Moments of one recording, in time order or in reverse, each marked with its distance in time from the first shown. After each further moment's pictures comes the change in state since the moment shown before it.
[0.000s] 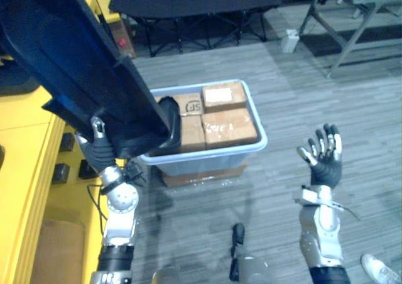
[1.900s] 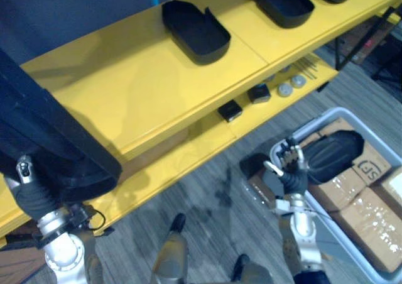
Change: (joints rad) left arm 0.296 -0.013 0.313 -0.277 -0.262 -0.015 -0.275; right arm 0.063 0.078 0.098 0.018 -0.185 0.020 0.014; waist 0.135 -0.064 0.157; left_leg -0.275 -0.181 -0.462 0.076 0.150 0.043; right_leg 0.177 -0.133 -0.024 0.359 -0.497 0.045
